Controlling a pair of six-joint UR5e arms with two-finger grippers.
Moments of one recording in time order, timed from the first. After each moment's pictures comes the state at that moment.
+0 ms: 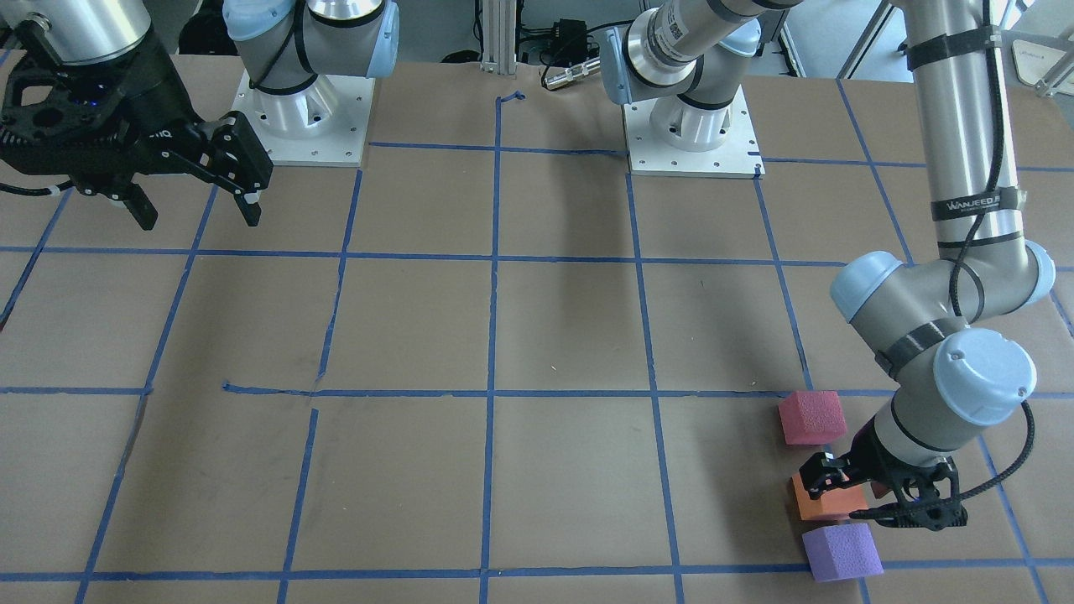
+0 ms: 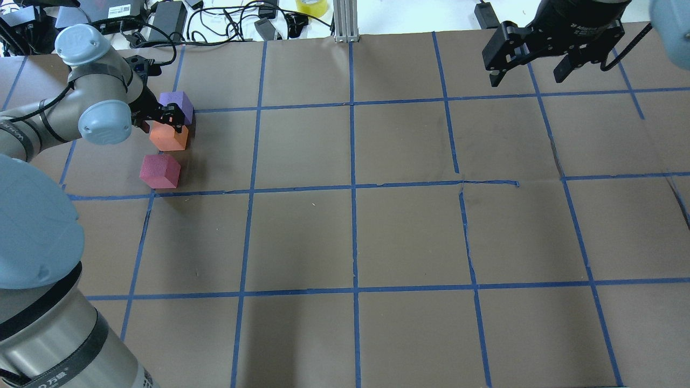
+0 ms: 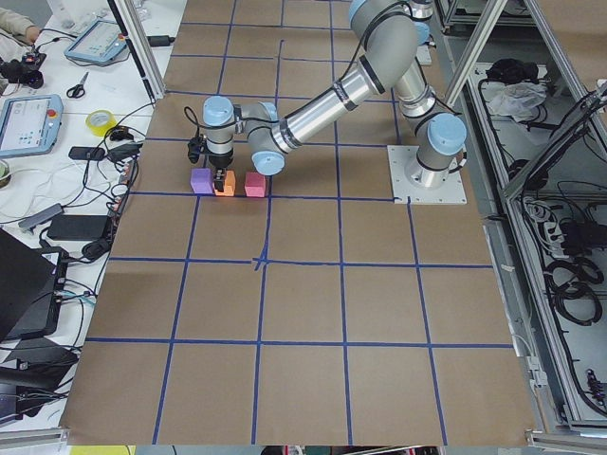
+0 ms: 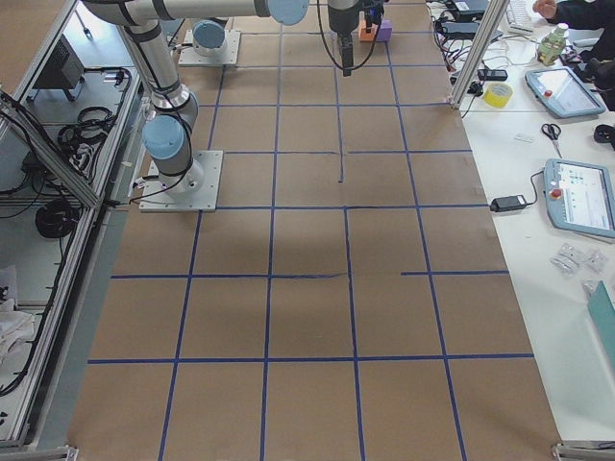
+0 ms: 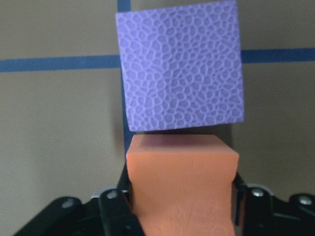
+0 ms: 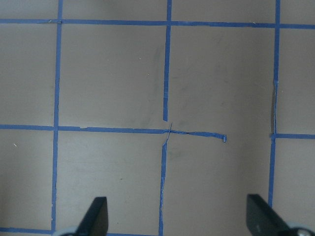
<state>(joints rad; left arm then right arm) -1.27 -2.16 -1.57 -0.83 1.61 0.30 1.52 -1.57 1.51 -1.64 -1.53 -0.09</state>
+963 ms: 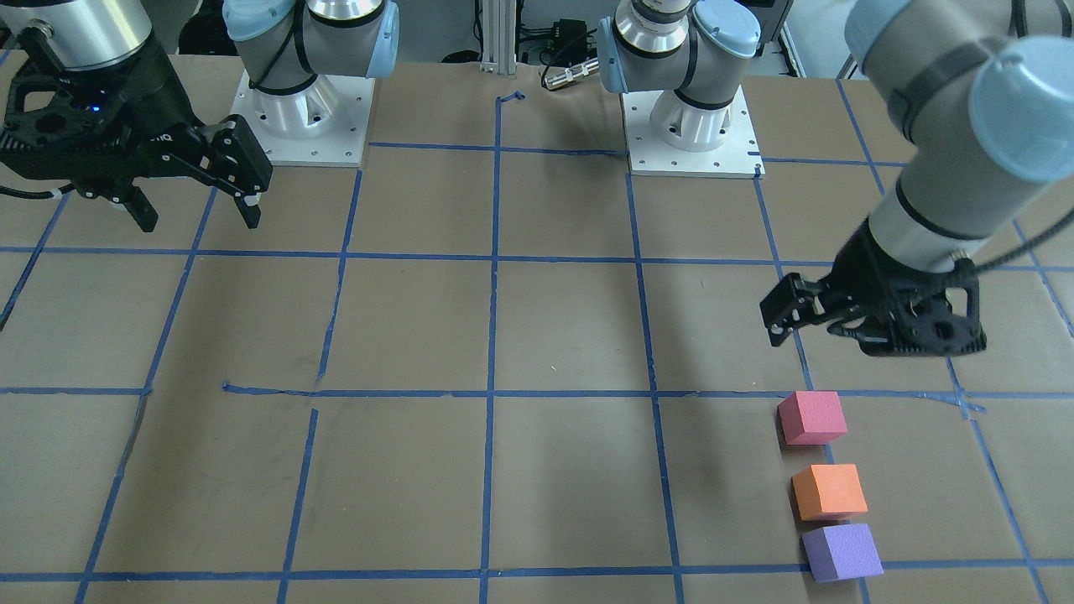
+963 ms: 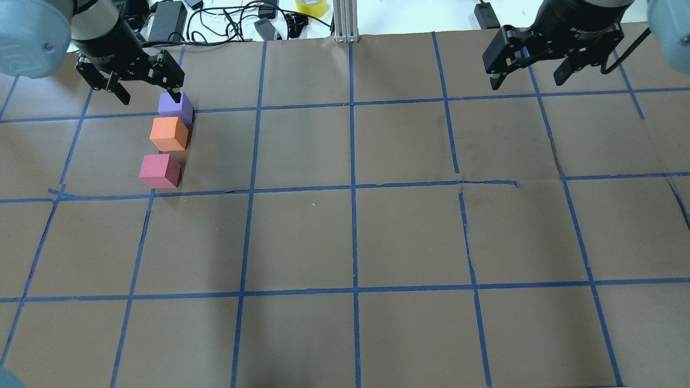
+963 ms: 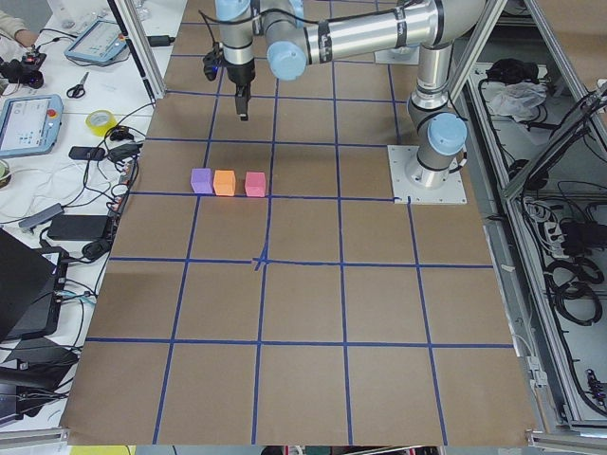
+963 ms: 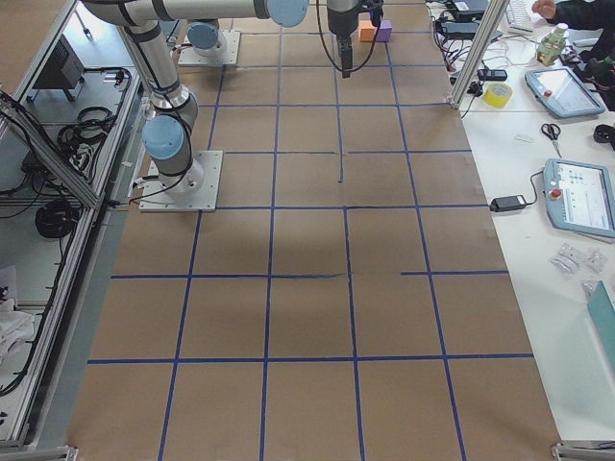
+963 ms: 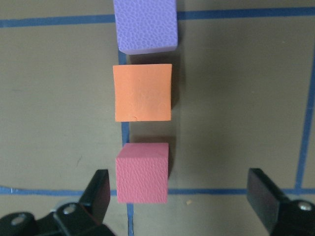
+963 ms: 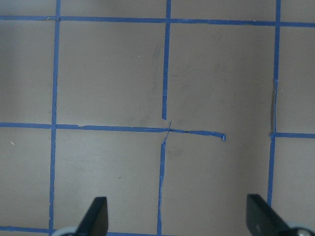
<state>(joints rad) -1.46 -1.76 -1.44 -1.47 1.60 0.11 1.52 -1.57 1.51 -1.64 -1.53 -0.09</state>
